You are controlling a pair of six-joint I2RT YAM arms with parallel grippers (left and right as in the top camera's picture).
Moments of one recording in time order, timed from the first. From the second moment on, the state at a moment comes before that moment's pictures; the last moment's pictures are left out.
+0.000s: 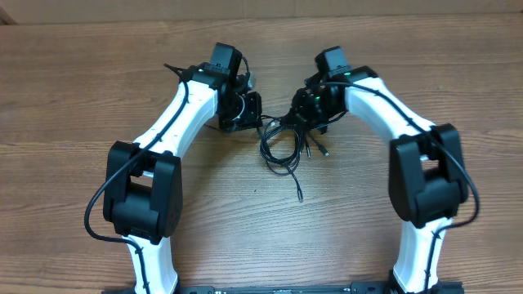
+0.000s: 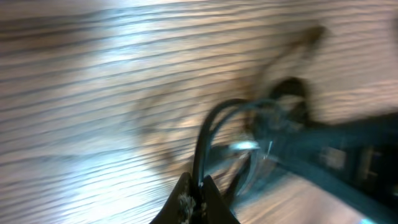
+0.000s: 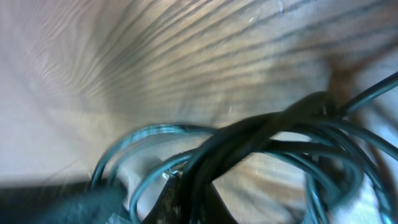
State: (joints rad) left arm -0.30 2.05 1.60 -0.86 0.45 -0.41; right arm 0.29 2.11 1.58 -0.80 -0.68 0.67
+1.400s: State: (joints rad) left arm -0.29 1.86 1.49 -0.87 0.30 -0.27; right arm 0.22 1.91 1.57 -0.95 -0.64 0.47
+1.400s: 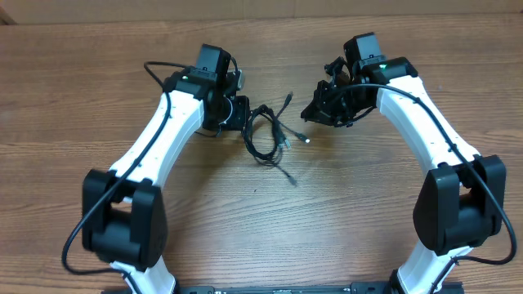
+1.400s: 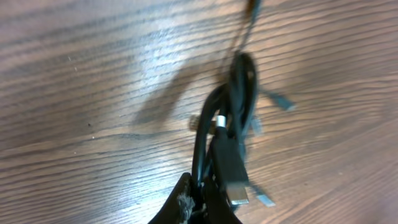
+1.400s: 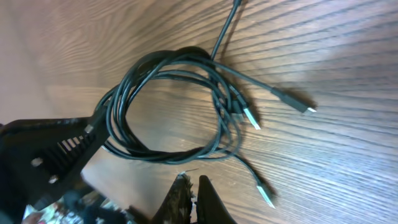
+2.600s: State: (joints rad) left arm -0.34 1.83 1.49 -0.87 0.31 -0.07; right arm 0.15 1.91 1.57 -1.03 -0.63 0.38
